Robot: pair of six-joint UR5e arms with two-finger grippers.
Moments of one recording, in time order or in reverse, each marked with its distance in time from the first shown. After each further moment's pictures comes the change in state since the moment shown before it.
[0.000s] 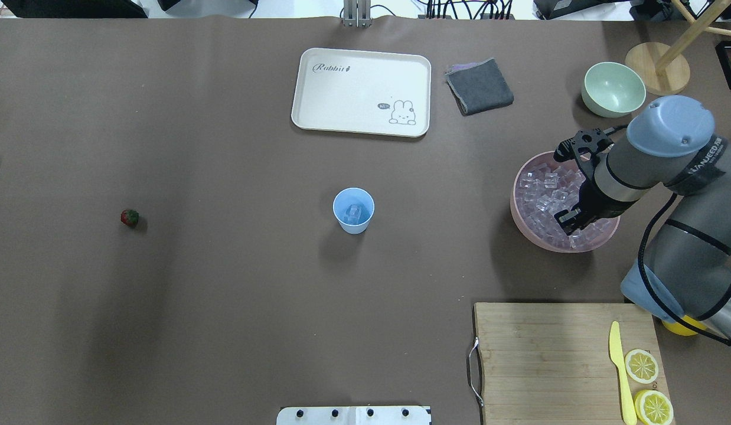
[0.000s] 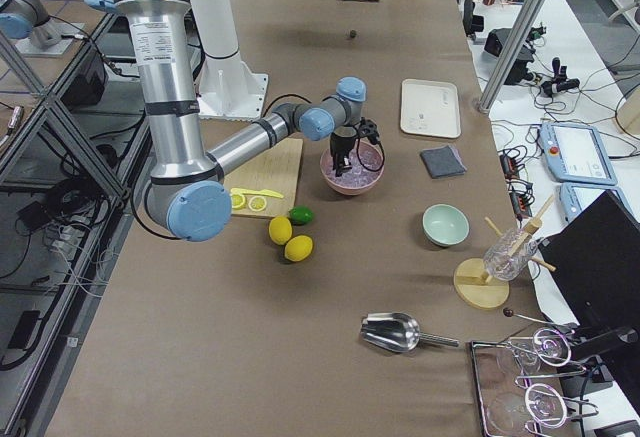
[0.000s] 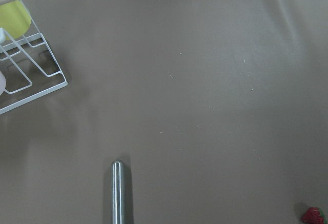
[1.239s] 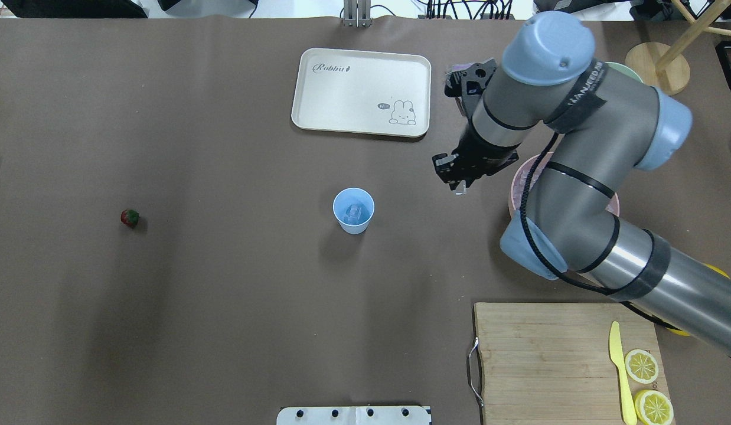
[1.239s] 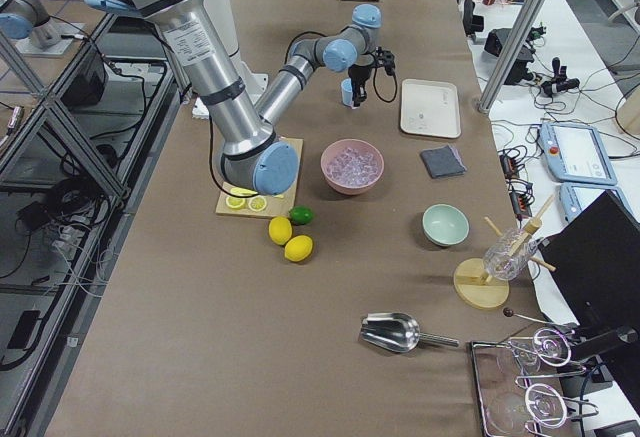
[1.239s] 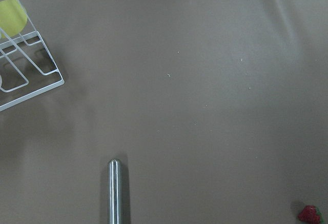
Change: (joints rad) left arm 0.004 -0.002 0.002 0.004 -0.010 0.000; right arm -0.063 0.474 -0.086 -0.161 -0.011 0.338
